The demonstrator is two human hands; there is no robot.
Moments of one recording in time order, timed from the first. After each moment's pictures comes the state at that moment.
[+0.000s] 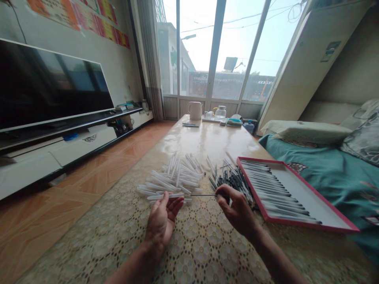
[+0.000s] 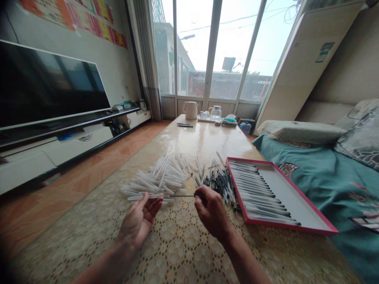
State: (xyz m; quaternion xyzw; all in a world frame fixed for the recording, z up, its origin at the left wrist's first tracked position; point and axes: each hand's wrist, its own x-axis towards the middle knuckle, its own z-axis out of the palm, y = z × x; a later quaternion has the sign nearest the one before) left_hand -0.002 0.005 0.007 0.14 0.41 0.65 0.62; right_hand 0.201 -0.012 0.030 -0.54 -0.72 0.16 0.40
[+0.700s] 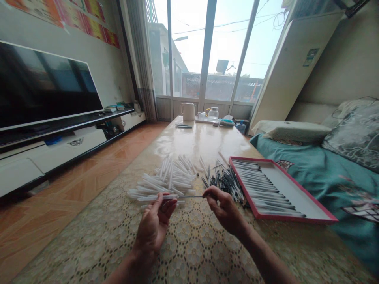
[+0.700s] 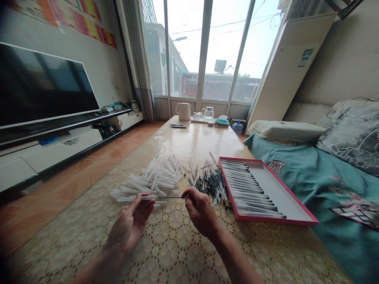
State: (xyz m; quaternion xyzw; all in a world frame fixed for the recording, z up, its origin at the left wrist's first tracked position) left_hand -0.005 0.005 0.009 0.17 0.38 0.64 0.65; right_hand 0.200 -0.009 0.021 -0.50 -0.72 0.24 0.42
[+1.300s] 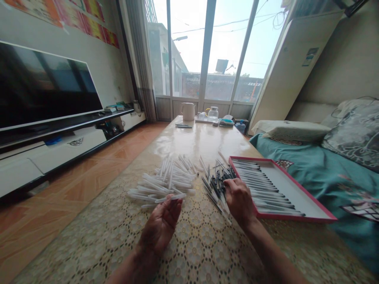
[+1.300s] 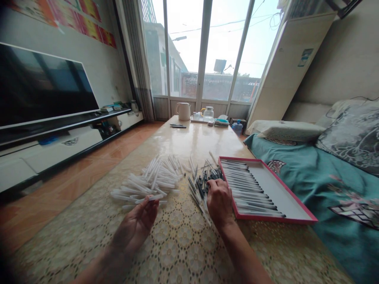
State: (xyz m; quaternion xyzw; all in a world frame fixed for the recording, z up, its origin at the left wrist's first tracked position) left_hand 0.004 -0.001 0.014 0.08 0.34 0.60 0.72; right_hand 0.238 0.007 0.008 -0.69 -0.64 -0.05 0.34
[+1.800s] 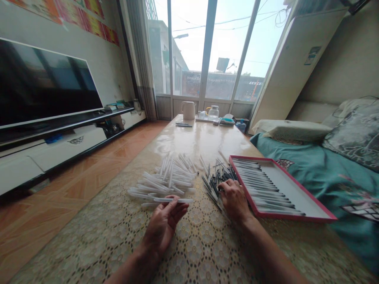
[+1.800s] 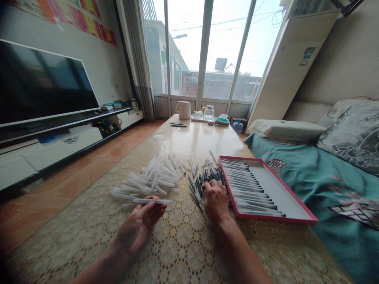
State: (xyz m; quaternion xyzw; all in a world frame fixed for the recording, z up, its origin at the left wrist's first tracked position) left_hand 0.009 -0.004 0.008 0.18 0.39 0.56 0.71; right_hand 0.242 0.013 -0.006 -0.68 -0.69 -0.05 0.26
